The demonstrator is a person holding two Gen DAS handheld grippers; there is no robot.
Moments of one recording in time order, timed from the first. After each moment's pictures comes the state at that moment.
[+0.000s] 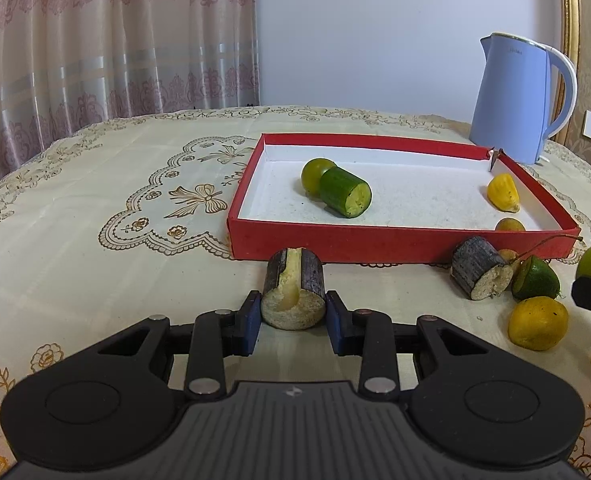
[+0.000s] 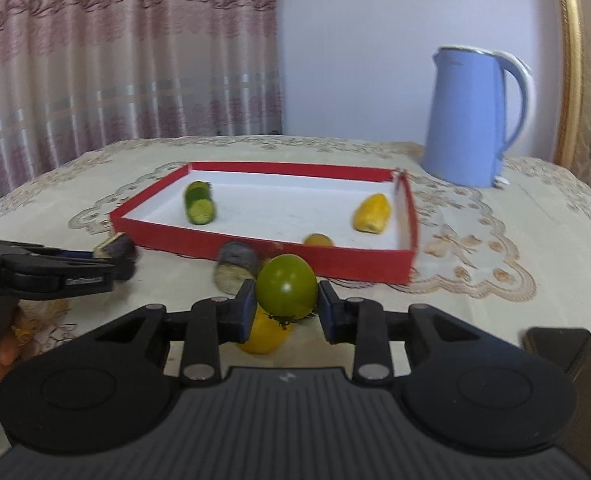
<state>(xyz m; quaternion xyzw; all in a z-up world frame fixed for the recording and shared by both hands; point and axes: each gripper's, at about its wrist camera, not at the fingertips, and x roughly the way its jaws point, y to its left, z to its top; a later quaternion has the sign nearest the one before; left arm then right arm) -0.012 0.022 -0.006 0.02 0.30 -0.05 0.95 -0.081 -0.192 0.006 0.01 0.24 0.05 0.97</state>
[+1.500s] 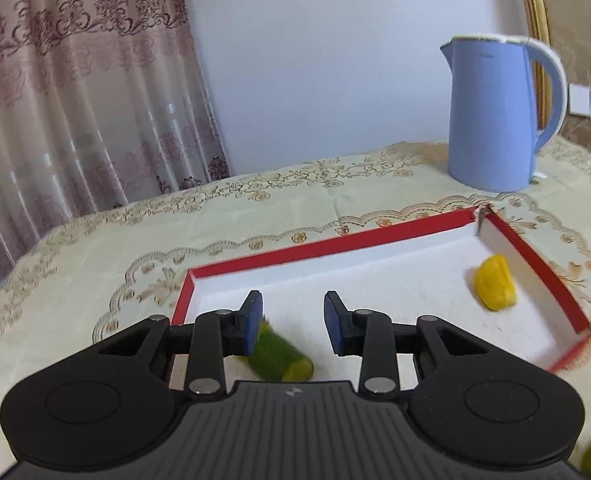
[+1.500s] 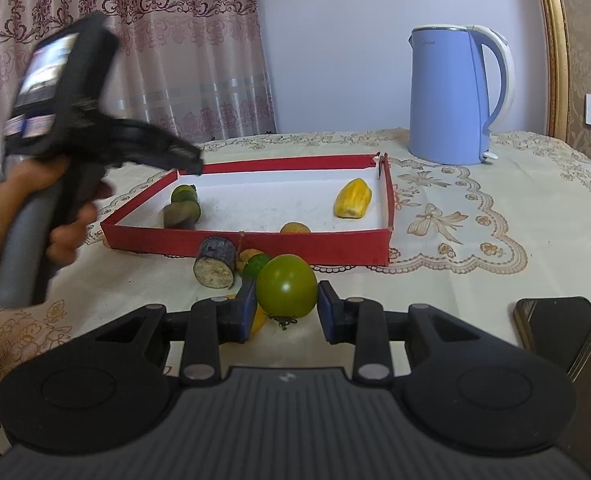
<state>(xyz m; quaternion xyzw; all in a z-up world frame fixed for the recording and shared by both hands) 0.087 -0.064 0.050 0.13 0.26 -0.08 0.96 -0.087 -0.214 0.000 0.05 0.24 0.06 0.97</state>
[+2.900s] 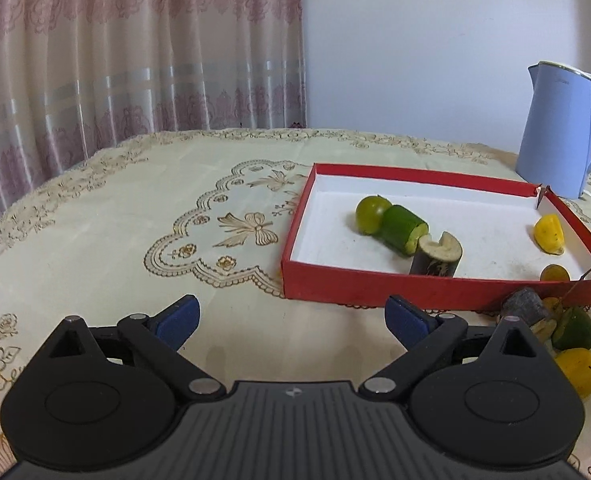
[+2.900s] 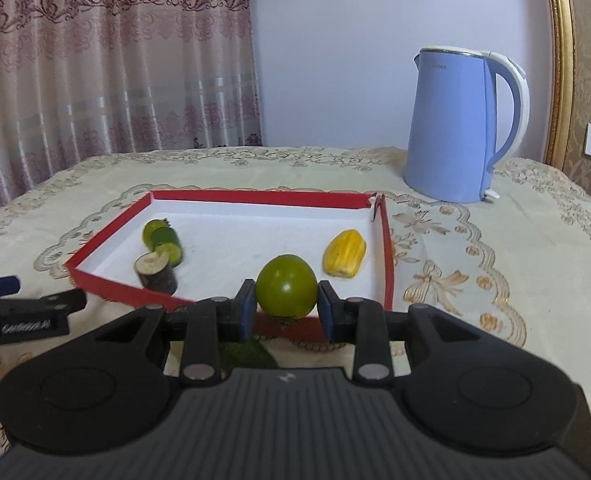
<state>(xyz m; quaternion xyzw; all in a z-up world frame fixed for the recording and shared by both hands) -0.004 0.036 0.005 0.01 0.27 0.02 0.96 -0.022 -0.202 0.033 0.02 0.25 0.03 0.97</state>
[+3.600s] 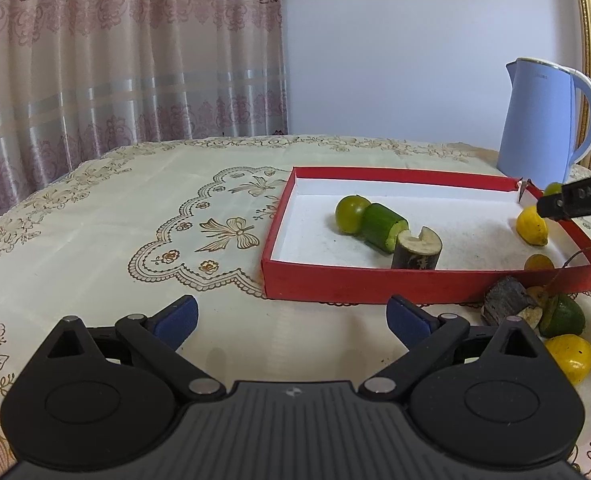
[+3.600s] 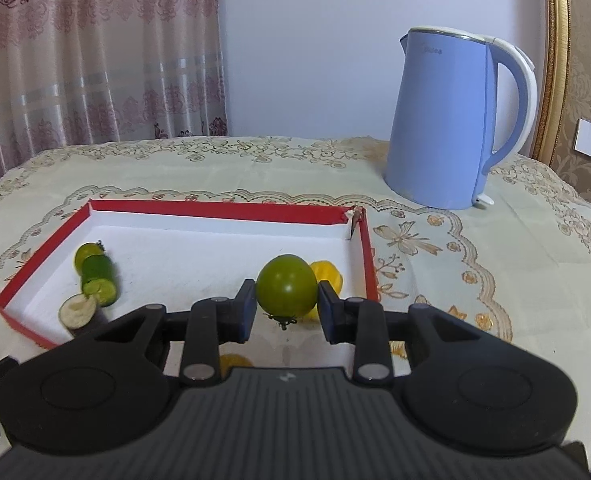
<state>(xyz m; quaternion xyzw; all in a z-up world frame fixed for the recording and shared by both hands) -0.010 0.030 0.003 0.02 0.26 -0.01 0.97 0.059 -0.211 0.029 0.01 0.29 -0.02 0.96</state>
